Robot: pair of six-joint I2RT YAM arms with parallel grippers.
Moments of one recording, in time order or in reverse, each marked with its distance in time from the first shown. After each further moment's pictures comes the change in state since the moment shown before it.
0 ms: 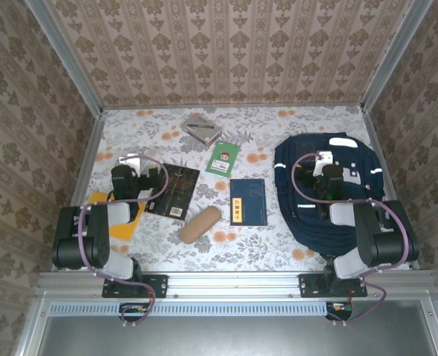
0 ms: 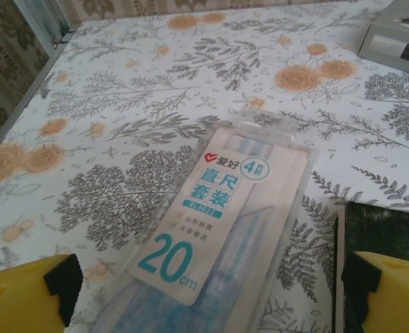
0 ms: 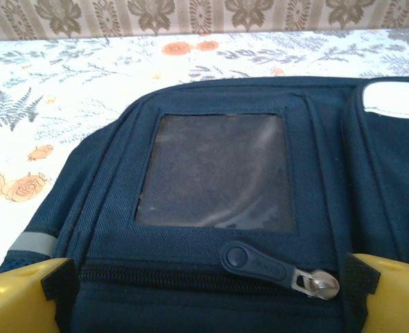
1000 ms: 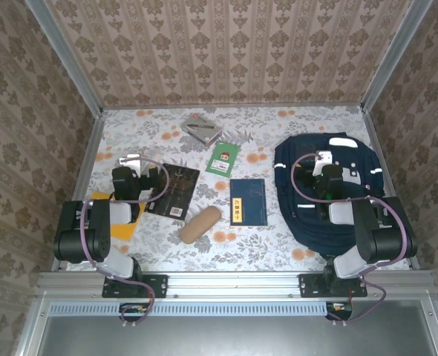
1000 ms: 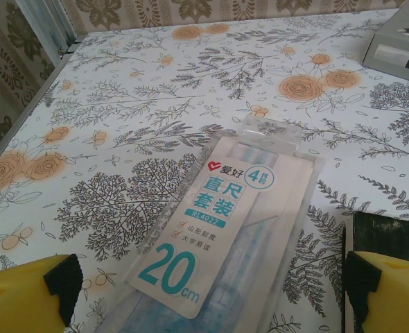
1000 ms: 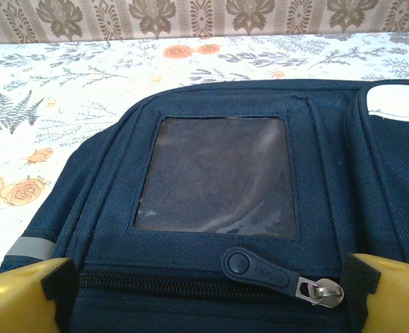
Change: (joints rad) left arm -0.001 0.101 -0.048 0.200 0.002 0.005; right arm 0.000 0.078 -0.008 0.108 -0.018 -0.010
